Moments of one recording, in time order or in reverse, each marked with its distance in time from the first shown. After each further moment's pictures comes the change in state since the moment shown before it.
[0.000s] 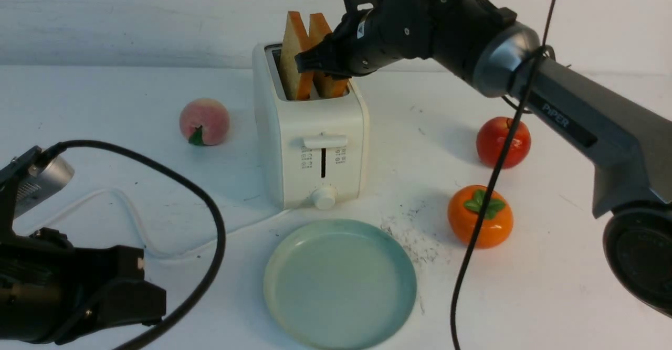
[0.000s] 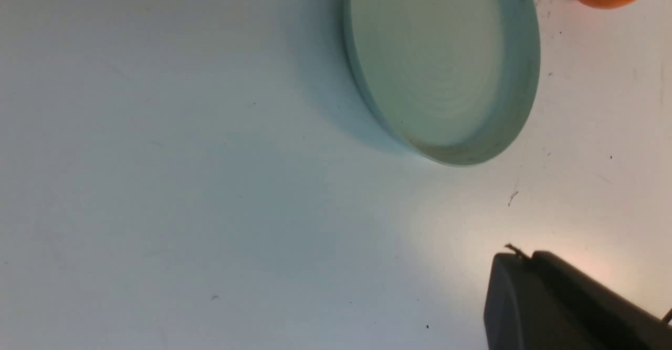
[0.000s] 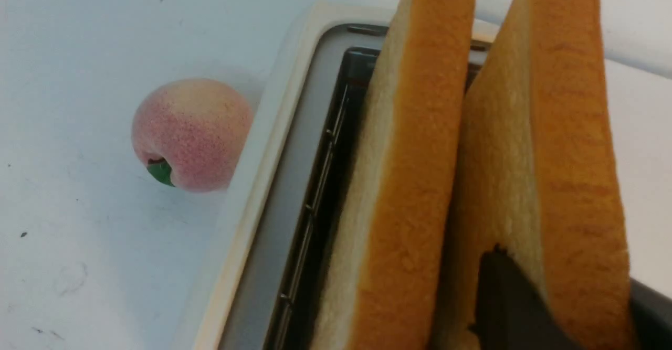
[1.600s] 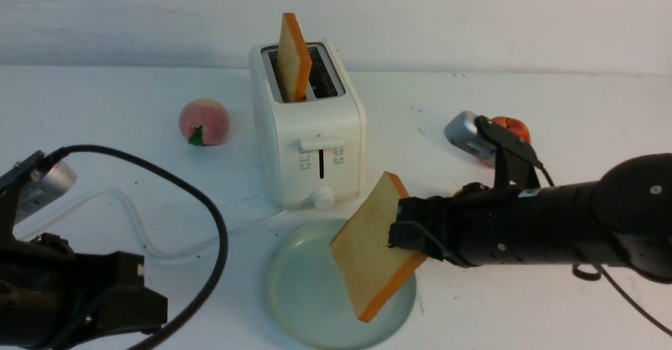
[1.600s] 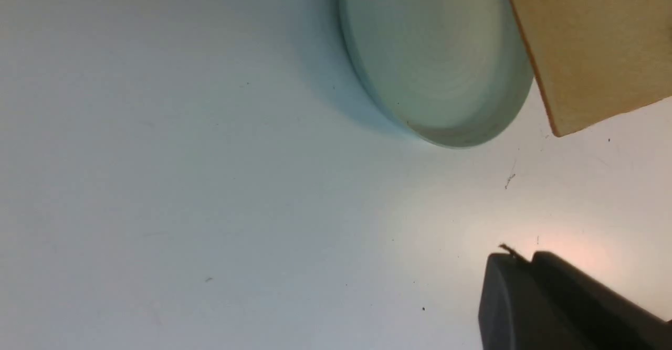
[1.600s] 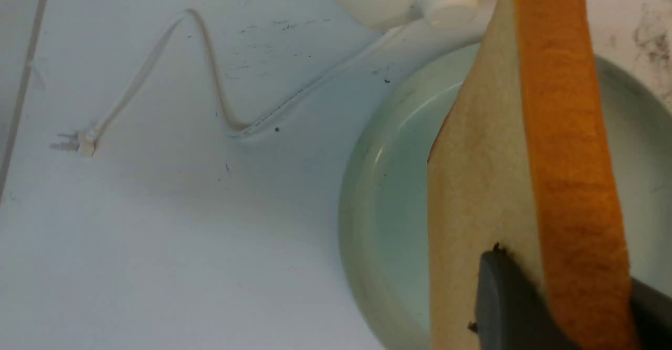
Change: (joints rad) right arm -0.002 -0.778 1.424 1.172 -0.385 -0.557; left arm 0.000 -0.001 0.000 0.000 0.027 0.000
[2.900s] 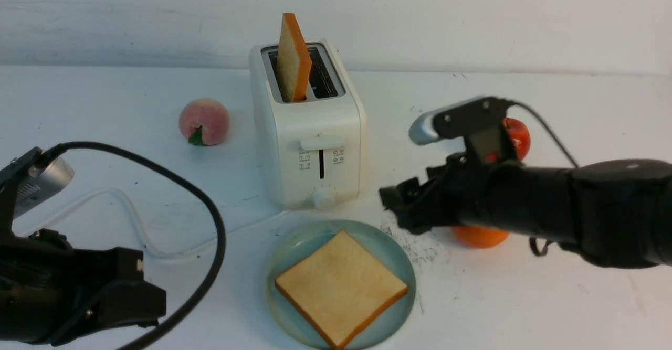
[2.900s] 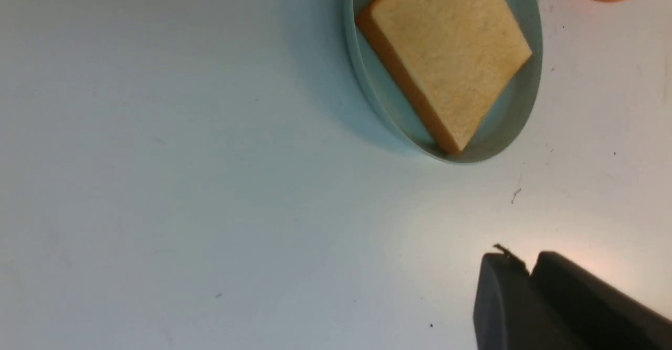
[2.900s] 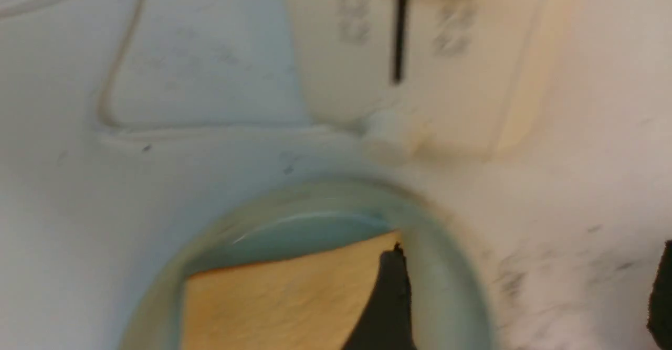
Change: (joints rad) right arm 0.000 0.041 -0.037 0.594 -0.292 -1.236; left arm 0.000 0.000 0.000 0.009 -0.031 0.000
